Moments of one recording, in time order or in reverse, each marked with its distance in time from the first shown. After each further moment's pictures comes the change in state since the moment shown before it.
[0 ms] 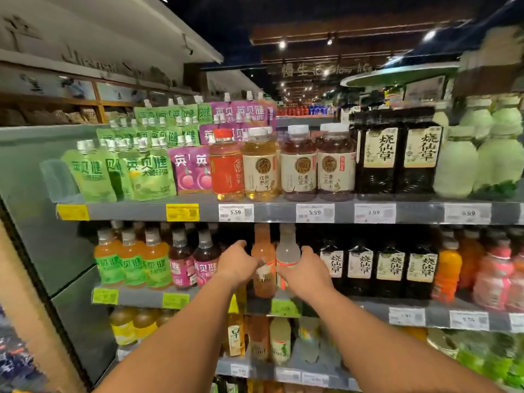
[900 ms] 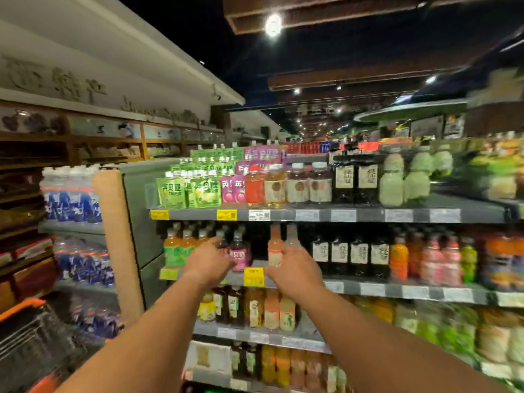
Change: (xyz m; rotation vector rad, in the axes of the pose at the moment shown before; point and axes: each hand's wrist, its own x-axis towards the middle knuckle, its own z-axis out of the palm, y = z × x) left_hand -0.302 0.021 -0.149 0.187 0.232 0.060; right_hand -0.262 -0.062 -0.103 -0.096 0.055 -0.294
